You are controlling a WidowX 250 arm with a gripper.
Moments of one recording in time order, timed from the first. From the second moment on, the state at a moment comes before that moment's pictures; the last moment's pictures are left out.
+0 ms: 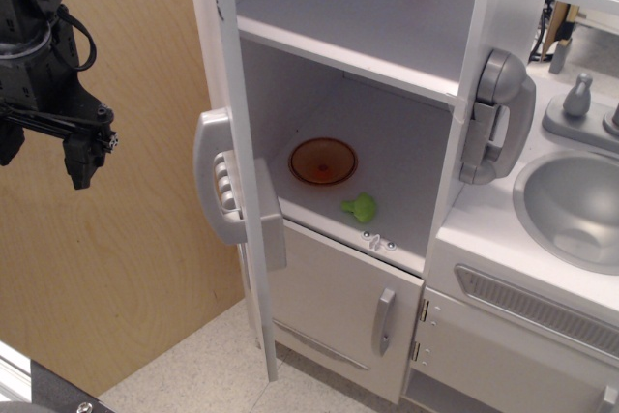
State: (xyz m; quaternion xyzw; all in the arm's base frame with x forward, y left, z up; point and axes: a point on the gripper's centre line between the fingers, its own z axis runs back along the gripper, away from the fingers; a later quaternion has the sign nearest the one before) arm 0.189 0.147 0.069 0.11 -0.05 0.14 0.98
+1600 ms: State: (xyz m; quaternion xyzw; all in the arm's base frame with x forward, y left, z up) arm 0.287 0.118 0.084 0.08 -0.05 0.14 0.98
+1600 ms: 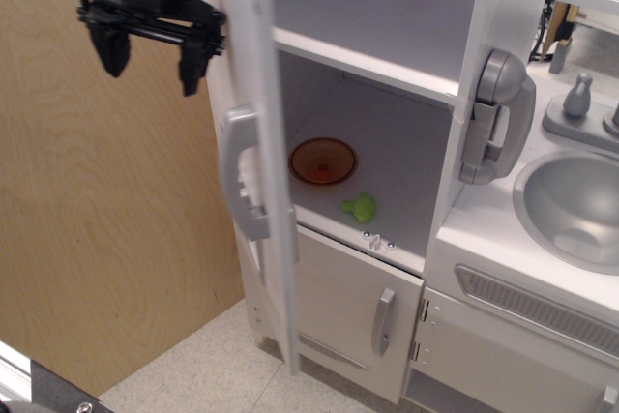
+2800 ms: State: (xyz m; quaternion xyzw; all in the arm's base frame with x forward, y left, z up) arm 0.350 0.105 0.092 0.05 -0.05 0.18 0.98
